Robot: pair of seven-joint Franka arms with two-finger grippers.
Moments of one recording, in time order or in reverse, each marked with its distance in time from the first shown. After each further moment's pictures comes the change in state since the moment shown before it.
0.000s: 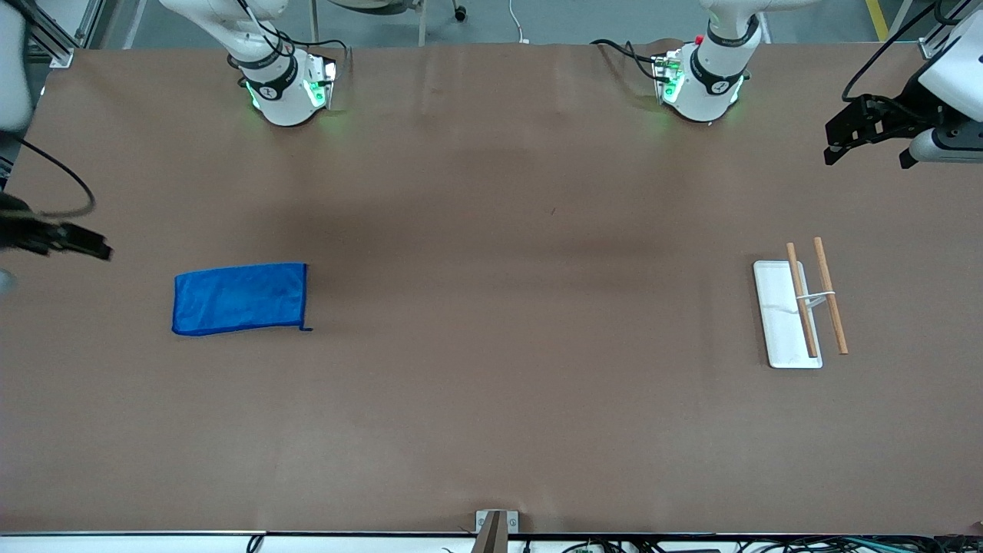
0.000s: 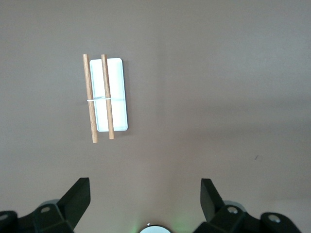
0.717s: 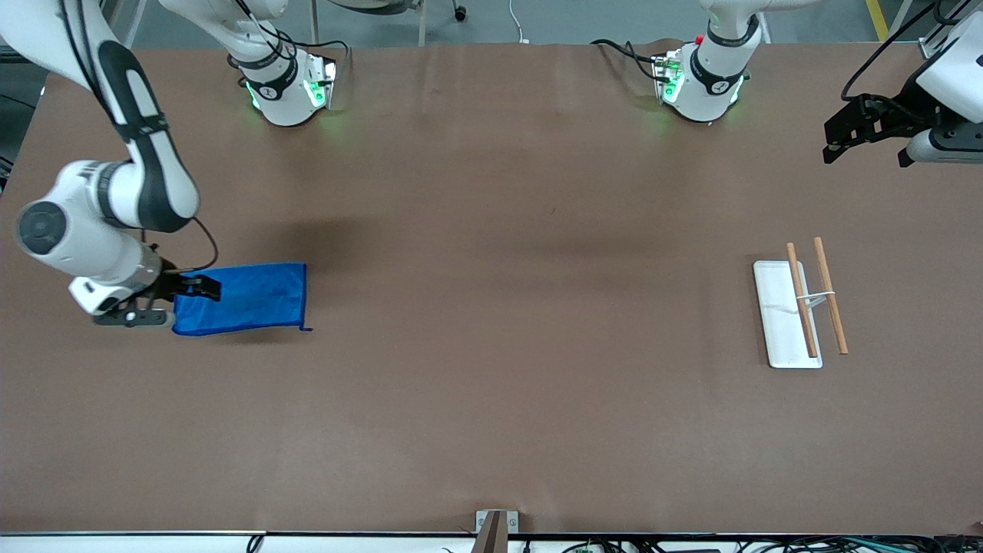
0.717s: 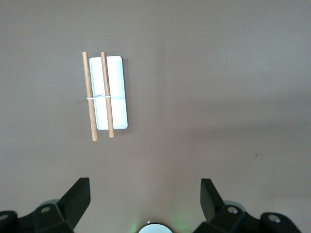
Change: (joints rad) left arm 0.000 0.001 0.000 0.001 0.000 -0.006 0.001; right arm 0.025 0.140 0.006 -0.494 0.000 0.725 -0.046
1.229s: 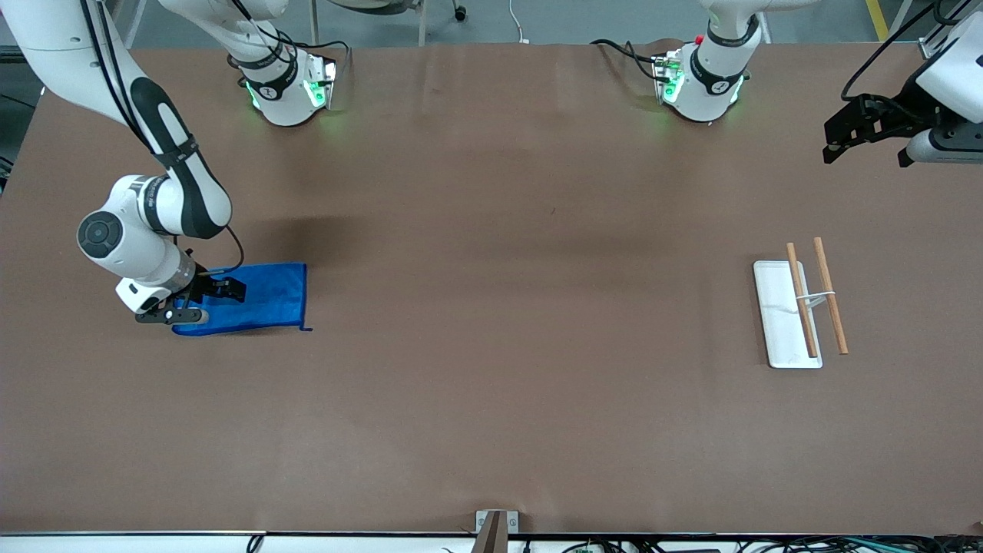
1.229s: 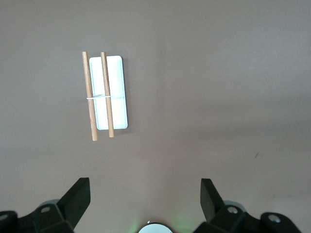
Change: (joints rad) left arm 0.000 0.000 0.000 0.000 0.000 0.000 0.000; right arm 0.000 0.085 -0.003 -0.036 0.000 0.111 -0.019
